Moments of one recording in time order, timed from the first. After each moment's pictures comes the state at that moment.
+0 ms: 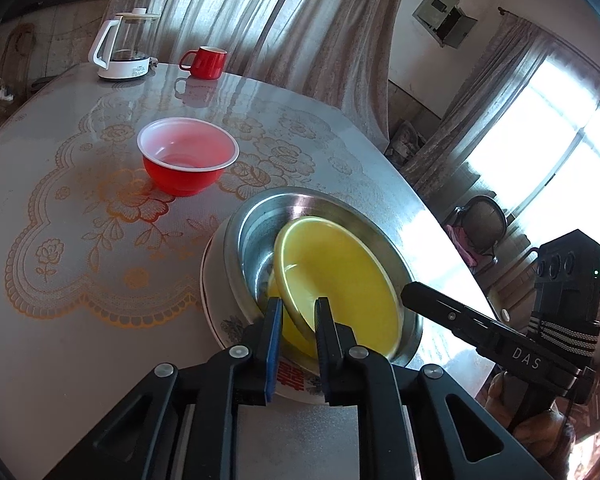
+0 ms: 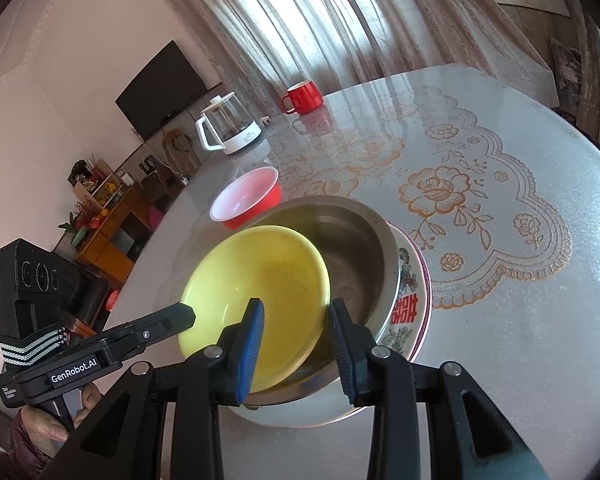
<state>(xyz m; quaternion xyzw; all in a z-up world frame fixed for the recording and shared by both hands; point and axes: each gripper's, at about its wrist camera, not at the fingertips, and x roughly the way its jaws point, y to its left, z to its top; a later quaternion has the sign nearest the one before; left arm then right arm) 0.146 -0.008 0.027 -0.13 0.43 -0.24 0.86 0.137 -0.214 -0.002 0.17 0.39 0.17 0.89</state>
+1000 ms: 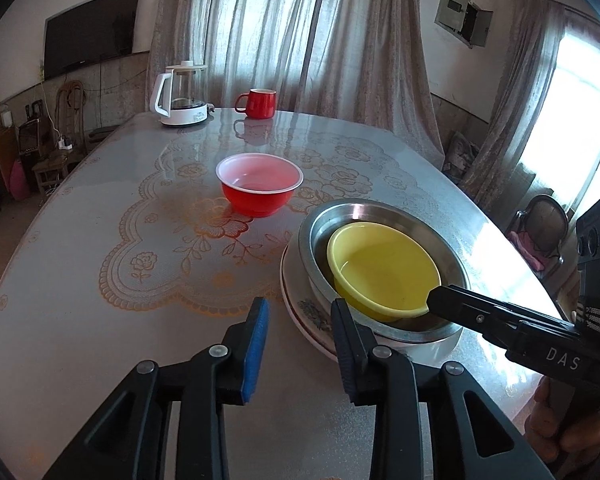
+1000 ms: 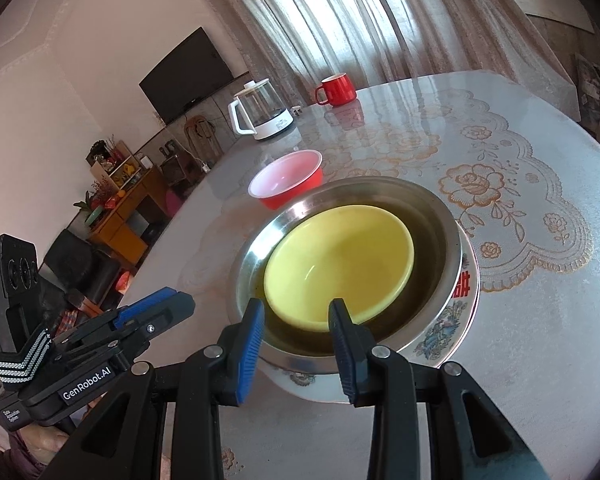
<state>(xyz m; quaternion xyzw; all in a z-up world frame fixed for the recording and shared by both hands) 0.100 0.007 0.034 -0.05 0.37 -0.12 0.92 0.119 -0.180 -0.001 0.15 0.39 0.22 0.88</state>
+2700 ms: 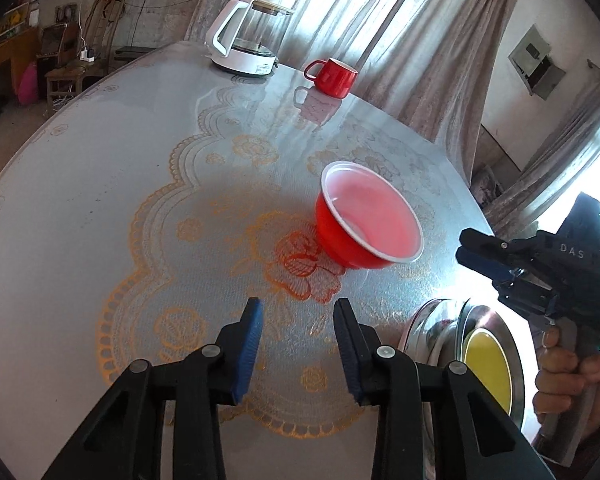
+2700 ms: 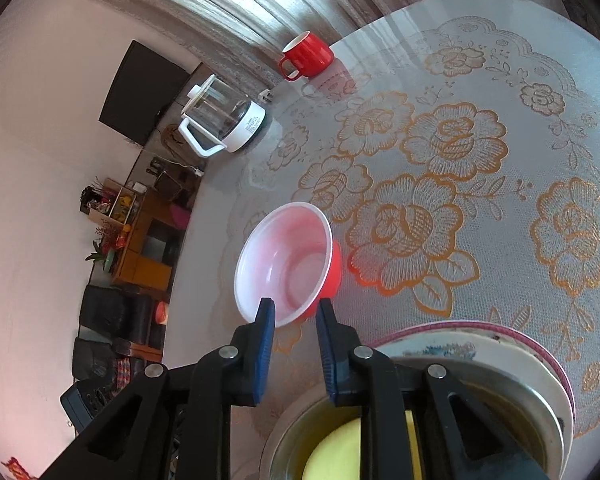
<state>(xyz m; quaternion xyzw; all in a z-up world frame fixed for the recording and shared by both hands) 0.242 0.100 -0.004 -0.19 0.44 -0.09 0.87 0.321 -0.152 -0.013 0.29 0.48 0.20 0.80</state>
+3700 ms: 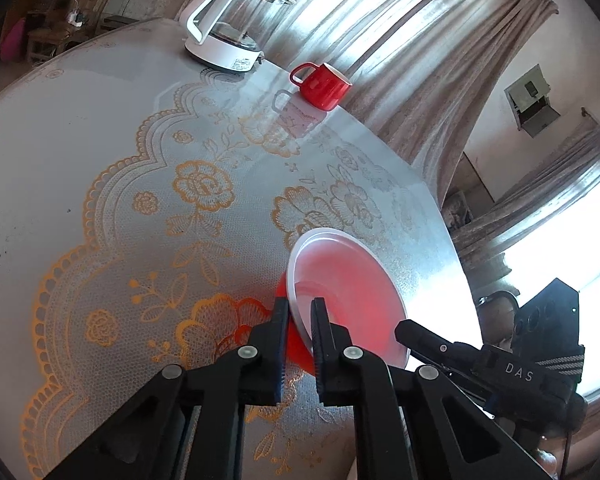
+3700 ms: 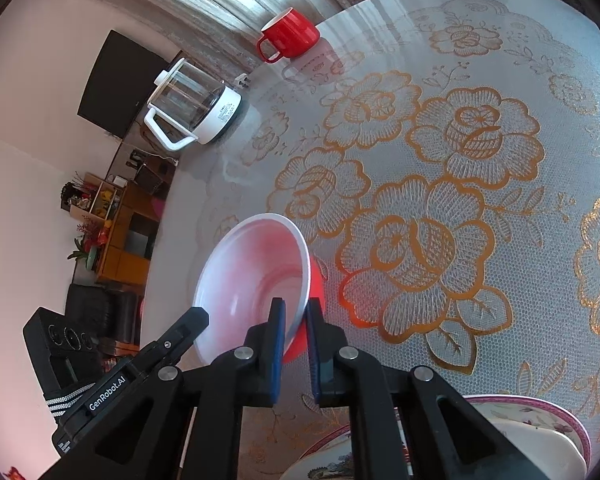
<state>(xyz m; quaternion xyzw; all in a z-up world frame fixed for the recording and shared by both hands) 0.322 0.098 -0.009 -0.28 0.44 -0.14 0.85 0.367 -0.130 -0.045 0.28 0.51 0.18 0.79</state>
